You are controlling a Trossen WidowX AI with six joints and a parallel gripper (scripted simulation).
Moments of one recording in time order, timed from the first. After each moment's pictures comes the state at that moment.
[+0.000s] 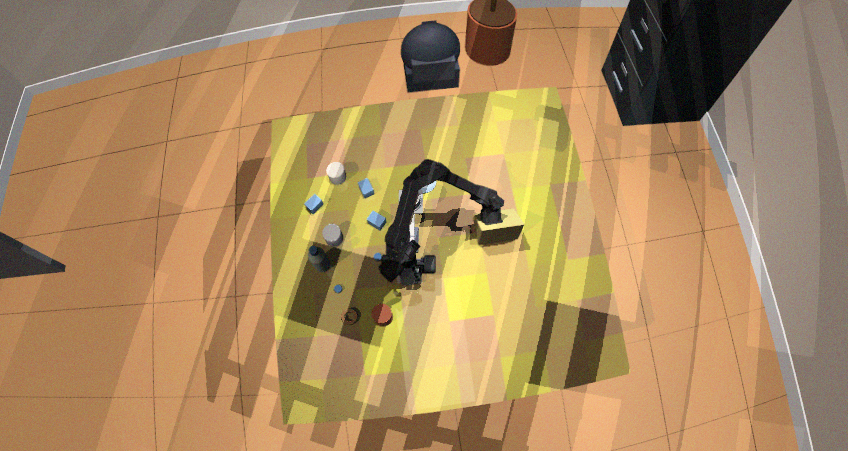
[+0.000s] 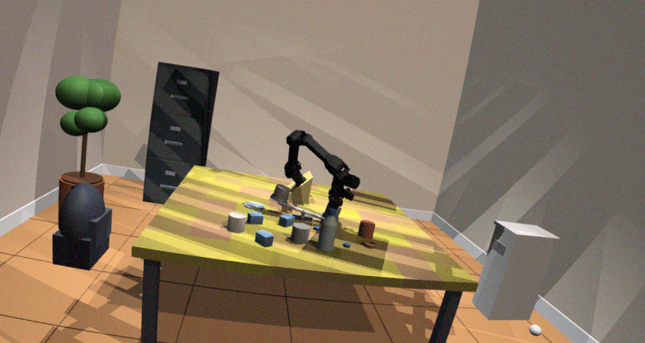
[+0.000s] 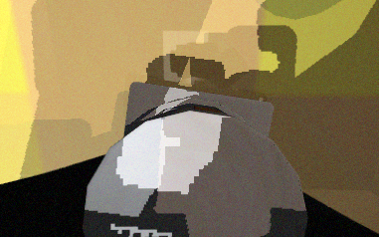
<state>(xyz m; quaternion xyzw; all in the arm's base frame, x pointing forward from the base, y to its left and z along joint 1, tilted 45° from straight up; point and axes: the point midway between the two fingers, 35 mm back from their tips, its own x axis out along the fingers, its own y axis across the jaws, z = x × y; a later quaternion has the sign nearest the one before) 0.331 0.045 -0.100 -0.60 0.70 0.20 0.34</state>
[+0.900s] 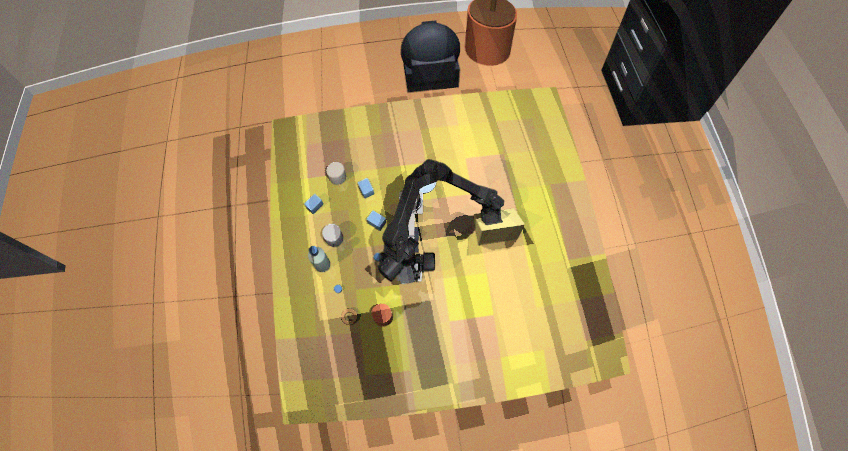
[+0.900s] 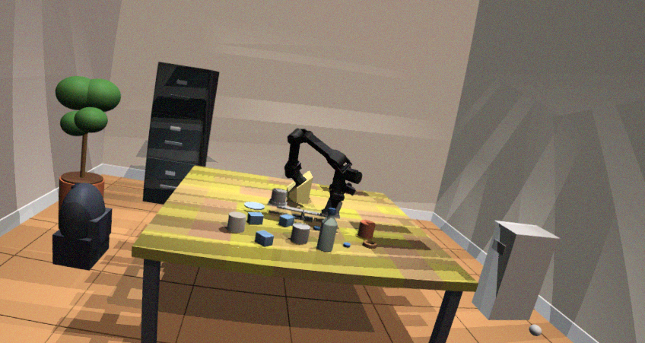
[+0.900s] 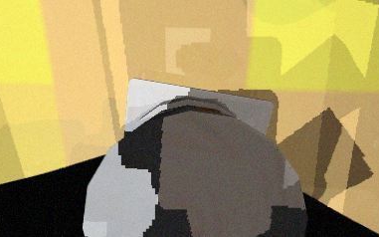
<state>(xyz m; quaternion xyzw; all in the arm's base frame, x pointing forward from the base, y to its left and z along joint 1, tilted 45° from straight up) 0.335 0.064 -0.079 -0.60 0.70 0.20 0.33</state>
